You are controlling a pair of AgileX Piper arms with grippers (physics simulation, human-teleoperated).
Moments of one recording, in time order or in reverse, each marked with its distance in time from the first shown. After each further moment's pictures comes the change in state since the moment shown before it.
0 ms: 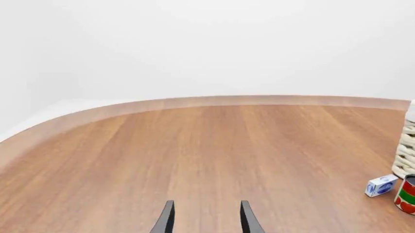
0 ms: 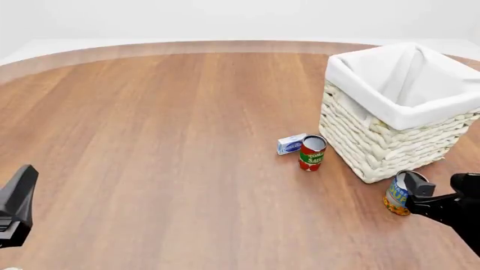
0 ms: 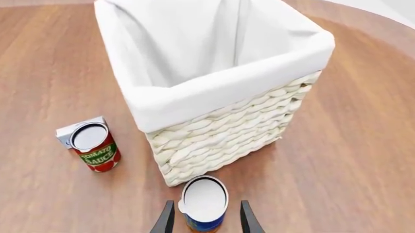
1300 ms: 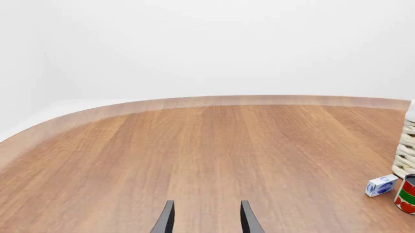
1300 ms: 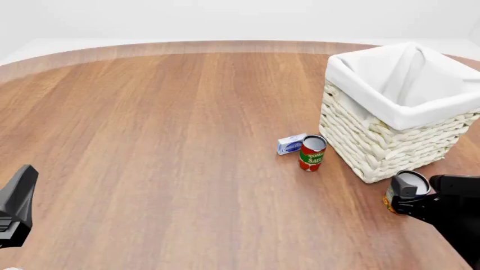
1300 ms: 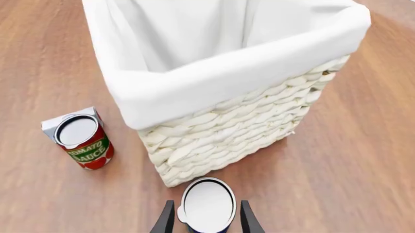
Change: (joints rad) left arm 0.000 -0.001 0.001 0.001 0.000; right arm 0.012 0.403 0.000 -0.358 0.003
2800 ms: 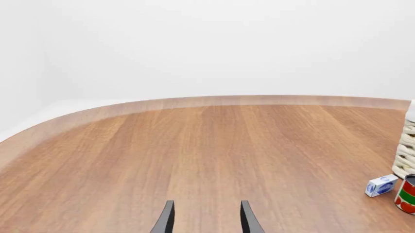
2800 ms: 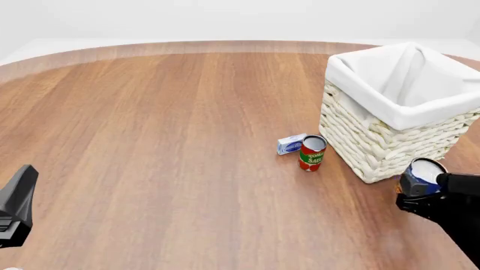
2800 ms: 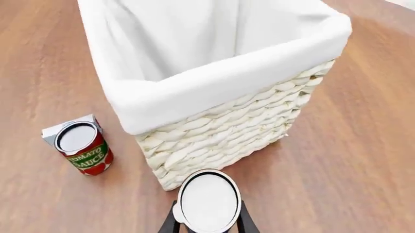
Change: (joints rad) left arm 0.000 0.000 0.000 -0.001 0.000; right arm -0.016 -0.084 0.000 0.062 0.010
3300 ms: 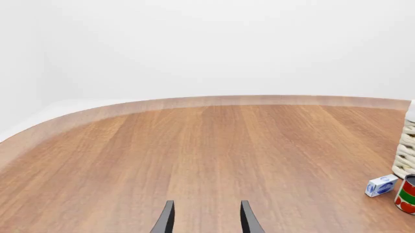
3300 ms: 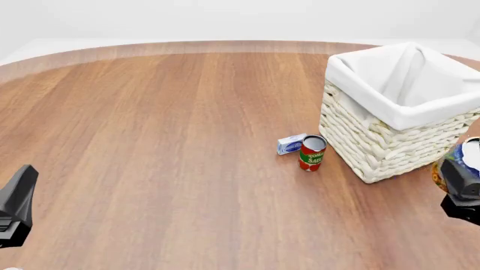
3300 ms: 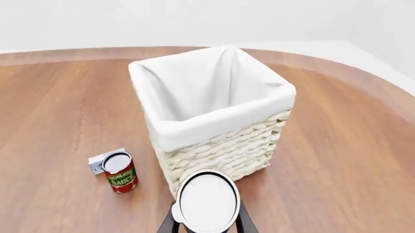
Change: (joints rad) left arm 0.000 0.000 -0.001 0.001 0.000; right arm 0.014 -1.000 -0.091 0.879 0.008
